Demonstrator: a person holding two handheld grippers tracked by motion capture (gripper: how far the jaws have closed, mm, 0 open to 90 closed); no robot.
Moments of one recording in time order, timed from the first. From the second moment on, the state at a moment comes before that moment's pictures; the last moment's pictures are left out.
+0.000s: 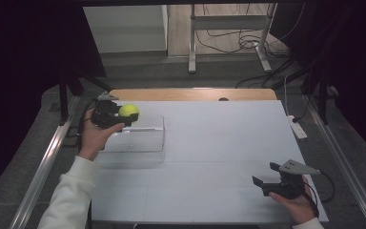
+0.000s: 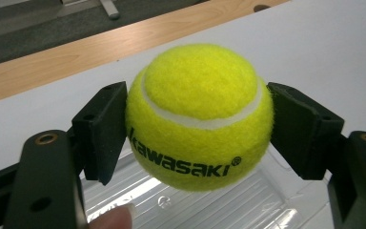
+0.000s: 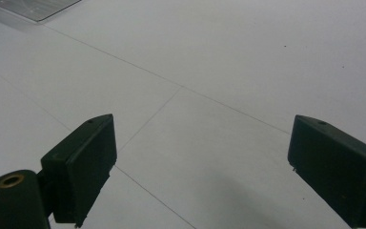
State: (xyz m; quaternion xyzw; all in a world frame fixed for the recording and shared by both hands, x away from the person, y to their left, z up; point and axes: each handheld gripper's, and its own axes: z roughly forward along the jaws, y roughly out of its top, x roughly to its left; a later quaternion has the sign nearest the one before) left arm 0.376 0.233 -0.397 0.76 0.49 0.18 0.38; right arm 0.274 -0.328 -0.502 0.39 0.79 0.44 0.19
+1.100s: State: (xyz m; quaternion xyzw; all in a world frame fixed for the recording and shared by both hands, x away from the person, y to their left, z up) left arm 0.386 0.286 -0.423 0.73 0.56 0.19 0.34; right arm 0.274 -0.328 -0.502 0.39 0.79 0.43 0.19
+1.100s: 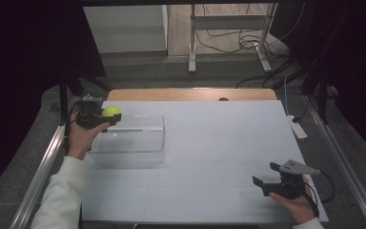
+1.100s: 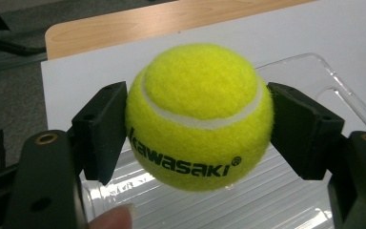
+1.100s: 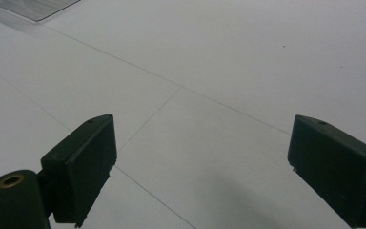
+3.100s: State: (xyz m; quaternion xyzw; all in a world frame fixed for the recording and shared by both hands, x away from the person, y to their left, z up) left arm 0.406 0.301 -0.467 0.75 0.60 0.15 0.26; right arm 0.275 -0.327 -0.504 0.39 0.79 0.43 0.19
